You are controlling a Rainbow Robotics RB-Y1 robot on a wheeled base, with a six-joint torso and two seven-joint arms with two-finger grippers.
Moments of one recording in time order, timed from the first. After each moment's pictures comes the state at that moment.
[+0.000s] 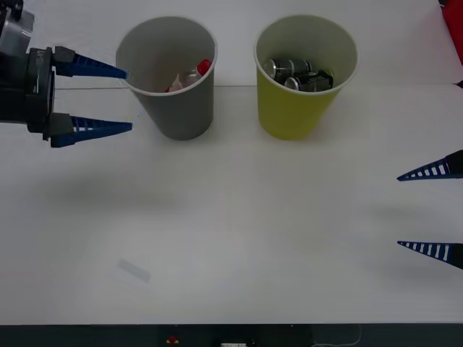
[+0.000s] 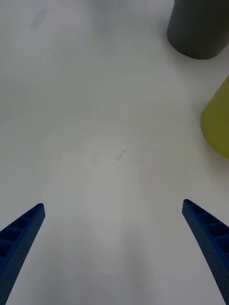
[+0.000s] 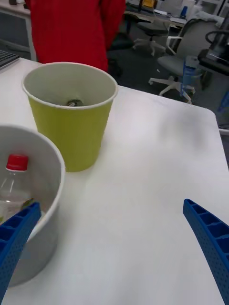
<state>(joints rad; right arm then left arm) 0.26 -1.13 -0.26 -2.01 1.31 -1.13 -0.09 -0.46 1.00 0.00 -1.55 -1.06 -1.34 0.36</state>
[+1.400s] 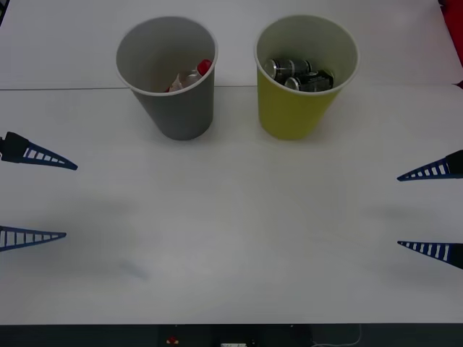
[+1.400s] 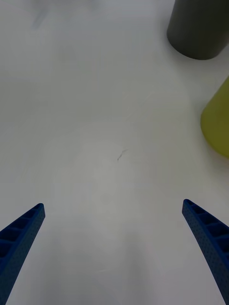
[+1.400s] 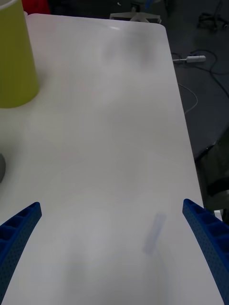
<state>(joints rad) 0.26 -1.13 -0.26 -2.01 1.31 -1.13 -0.09 -0.03 1.08 0.23 -1.69 -1.10 -1.52 0.03</state>
